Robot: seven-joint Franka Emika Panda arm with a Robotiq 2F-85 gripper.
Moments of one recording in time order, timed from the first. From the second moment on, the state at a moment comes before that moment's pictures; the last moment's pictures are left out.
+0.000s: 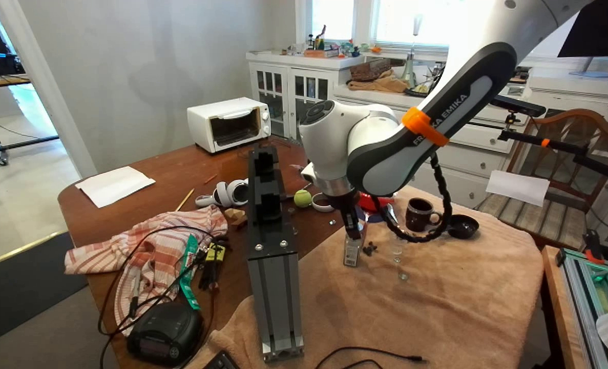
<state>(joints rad) 0.10 0.49 0.03 -1.97 -0.42 2.21 -0.13</state>
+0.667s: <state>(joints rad) 0.10 0.51 0.03 -1.96 -0.41 2.21 -0.13</state>
